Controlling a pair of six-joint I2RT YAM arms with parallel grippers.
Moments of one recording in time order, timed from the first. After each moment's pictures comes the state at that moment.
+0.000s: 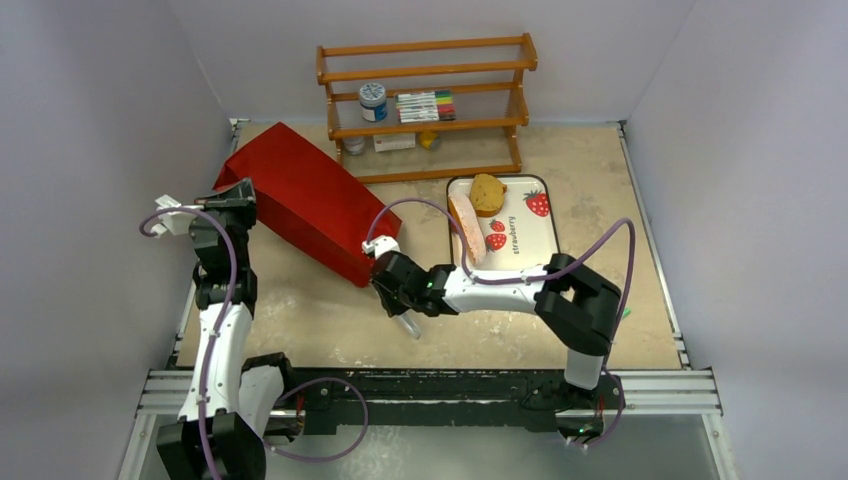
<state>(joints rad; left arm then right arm) 0.21 0.84 0.59 0.21 -0.13 -1.23 1.15 1.82 1.14 -0.21 0.23 0.48</state>
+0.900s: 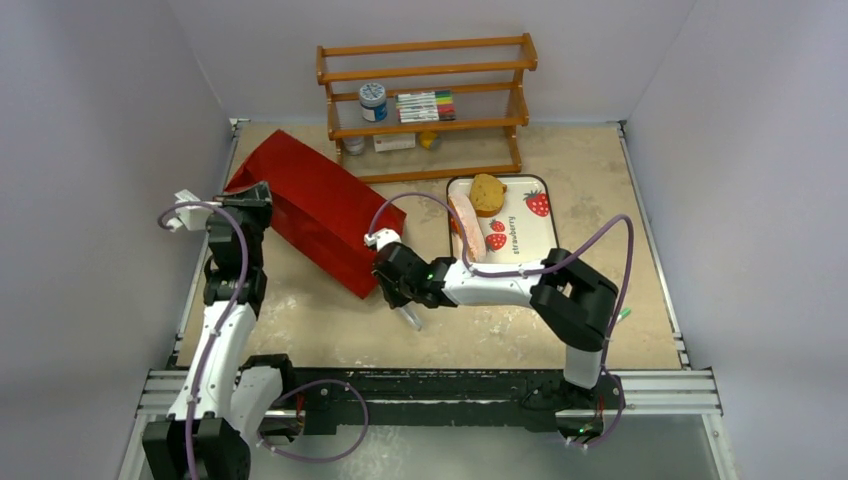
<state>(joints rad) 0.07 0.83 0.62 0.15 -0.22 -1.17 1.10 1.85 1.16 -0.20 0.21 0.44</state>
